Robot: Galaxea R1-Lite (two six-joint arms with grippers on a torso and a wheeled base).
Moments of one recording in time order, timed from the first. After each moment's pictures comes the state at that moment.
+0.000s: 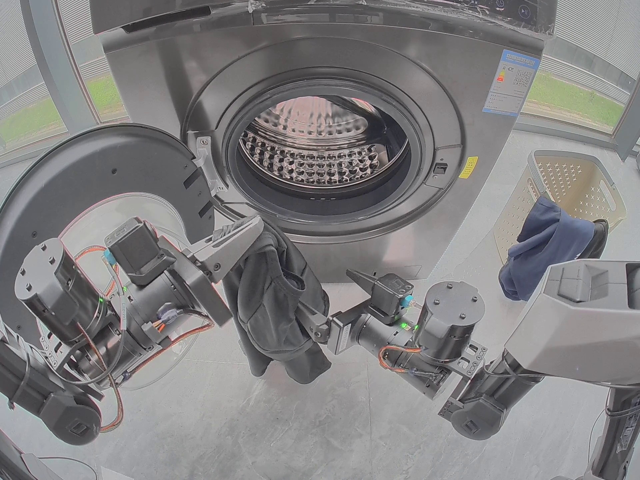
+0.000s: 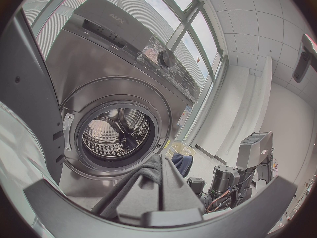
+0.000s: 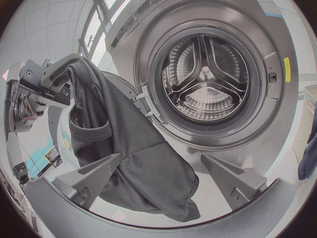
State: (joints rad) left arm -0.57 1.66 -0.39 -1.55 -0.21 -0.21; right arm 0.80 2.20 -0.76 -1.51 -0.11 0.11
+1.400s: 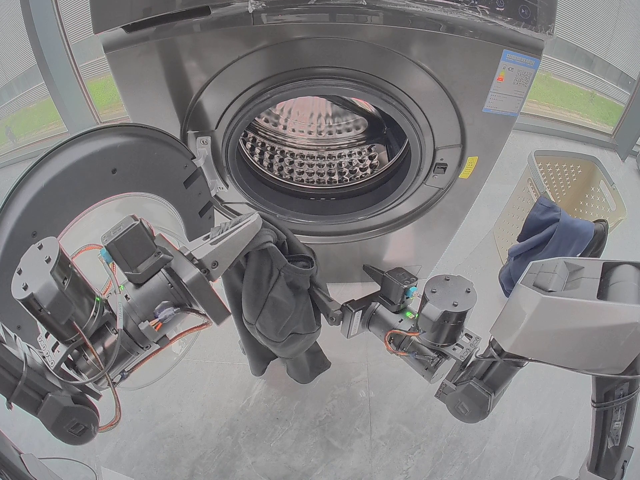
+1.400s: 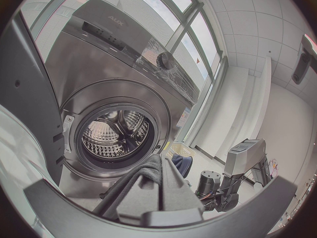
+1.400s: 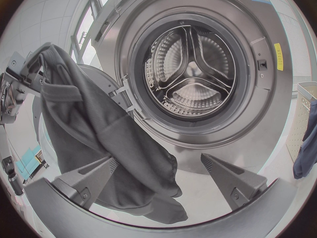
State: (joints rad) left arm -0.57 1.65 -0.39 -1.55 -0.21 -0.22; right arm 0.71 2.28 -0.82 -1.51 -0.11 0.10
